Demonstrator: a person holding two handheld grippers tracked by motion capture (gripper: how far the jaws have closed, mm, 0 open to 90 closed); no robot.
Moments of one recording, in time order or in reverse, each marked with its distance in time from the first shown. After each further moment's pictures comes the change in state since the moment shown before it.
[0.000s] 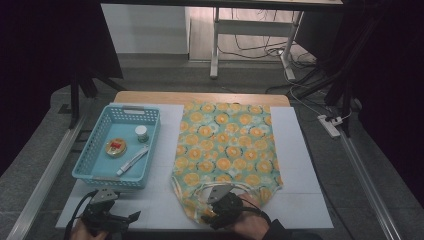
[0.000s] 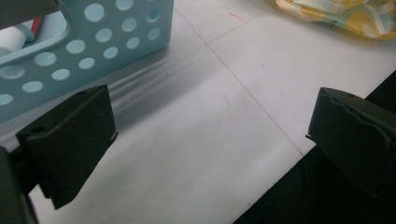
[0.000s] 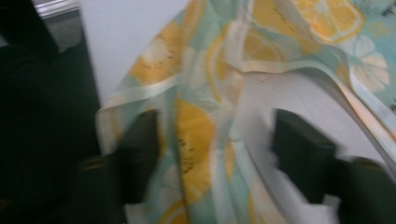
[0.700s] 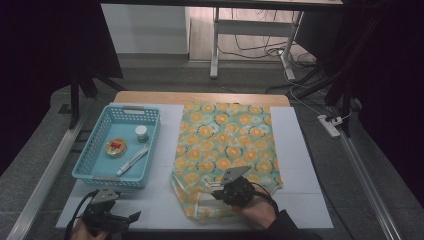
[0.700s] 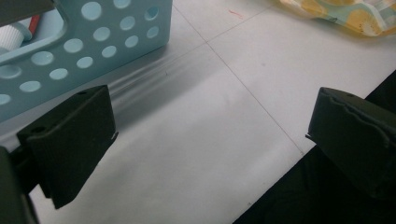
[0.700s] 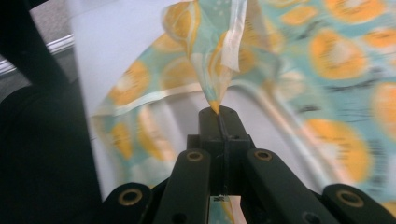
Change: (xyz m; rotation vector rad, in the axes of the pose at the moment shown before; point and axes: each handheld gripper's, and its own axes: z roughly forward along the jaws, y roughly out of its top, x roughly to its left) left arm 0.000 0.001 0.001 0.009 0.001 0.002; right arm -0.044 0.007 -0.035 -0.075 0.015 0.104
